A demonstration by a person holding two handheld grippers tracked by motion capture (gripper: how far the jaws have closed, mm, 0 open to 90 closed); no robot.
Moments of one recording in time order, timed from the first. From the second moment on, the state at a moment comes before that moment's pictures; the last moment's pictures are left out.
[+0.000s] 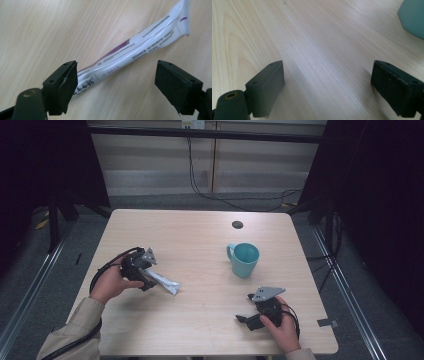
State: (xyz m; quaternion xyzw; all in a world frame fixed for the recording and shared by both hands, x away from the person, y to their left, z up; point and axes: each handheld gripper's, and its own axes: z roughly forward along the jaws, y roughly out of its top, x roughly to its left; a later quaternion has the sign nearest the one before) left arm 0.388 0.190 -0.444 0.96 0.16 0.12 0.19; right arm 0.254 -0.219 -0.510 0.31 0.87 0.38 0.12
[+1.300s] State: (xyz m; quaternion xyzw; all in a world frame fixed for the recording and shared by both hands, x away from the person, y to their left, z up) left arm 0.407 0.180 -0.474 0.97 0.14 0.08 0.17; right arm 0.254 -0.219 -0.510 0.31 0.87 0.38 0.12
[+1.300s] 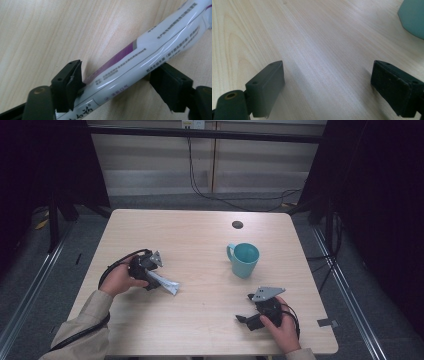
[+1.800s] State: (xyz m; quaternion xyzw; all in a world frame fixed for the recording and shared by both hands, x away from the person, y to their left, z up) left arm 0.401 0.185 -0.471 0.97 0.16 0.05 0.16; right arm 0.254 -0.219 -0.510 0.31 0.87 0.38 0.12
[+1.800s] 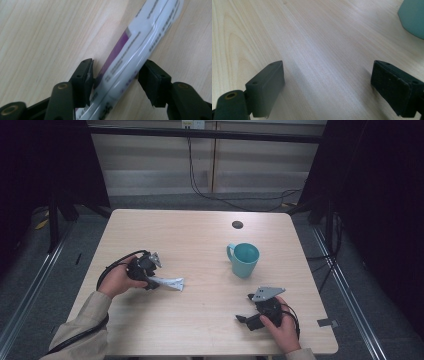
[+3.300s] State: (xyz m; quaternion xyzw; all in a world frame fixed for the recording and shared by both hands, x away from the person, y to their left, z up) left arm 0.375 0.165 -0.439 0.94 0.27 -0.01 0.21; right arm 0.253 -0.219 -0.510 0.31 0.86 0.38 0.12
